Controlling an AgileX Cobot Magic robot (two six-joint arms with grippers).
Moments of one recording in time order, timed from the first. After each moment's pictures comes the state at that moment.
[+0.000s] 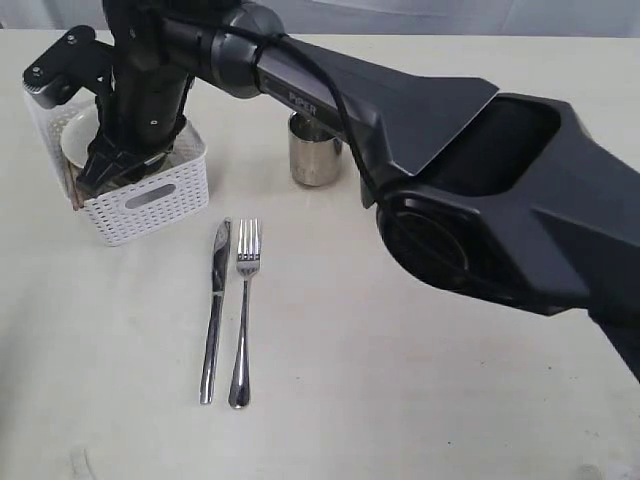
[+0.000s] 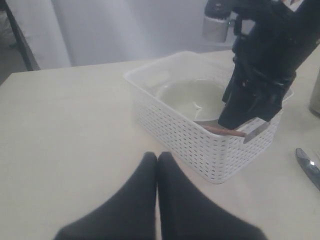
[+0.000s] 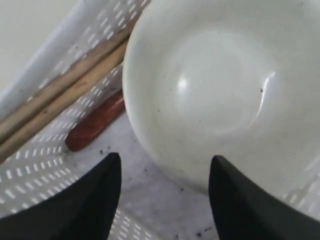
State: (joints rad) left arm -0.14 0.00 0.00 0.13 0.35 -0.07; right arm 0.90 2.55 -2.40 0.11 1.04 -0.36
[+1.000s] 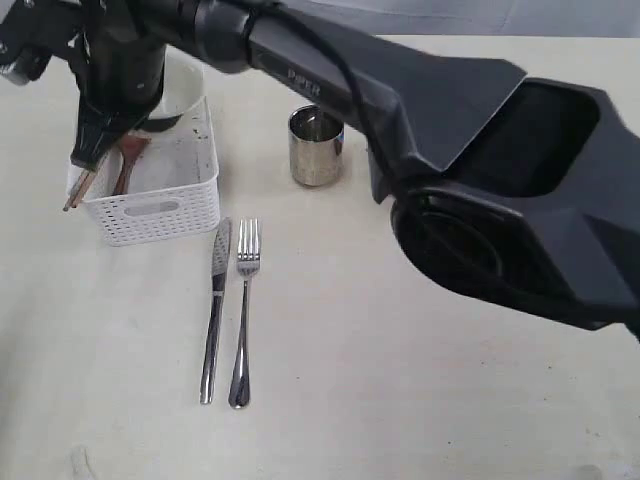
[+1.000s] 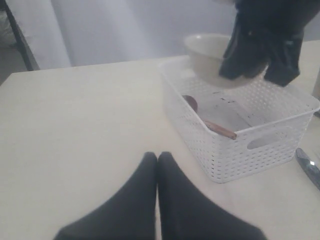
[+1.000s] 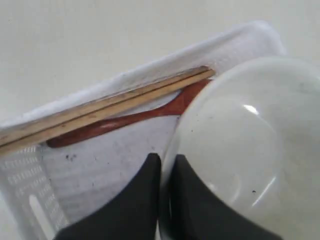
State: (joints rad) left arm -0.14 0.00 0.00 0.13 0.35 -0.07; right arm 0.94 2.45 -2.41 -0.08 1.03 -0.44
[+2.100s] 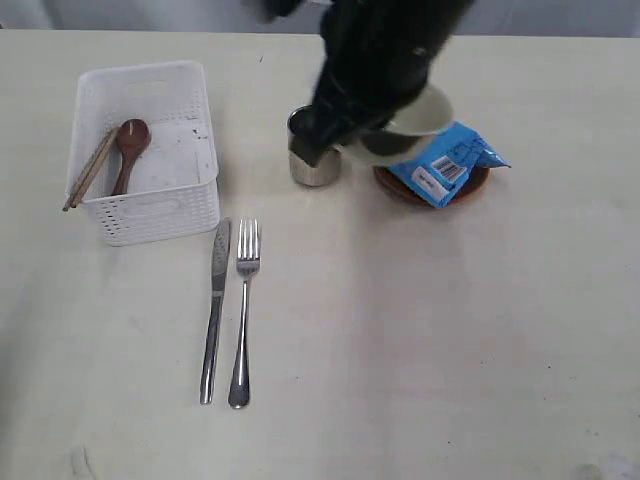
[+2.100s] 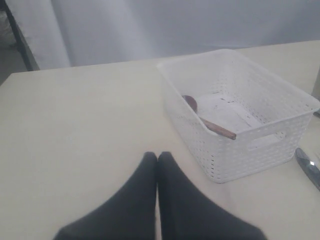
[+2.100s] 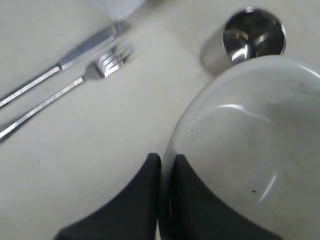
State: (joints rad) left arm -0.14 0.00 0.00 0.13 0.35 -0.07; right arm 0.74 1.60 -1.35 -0.02 1.02 -0.25
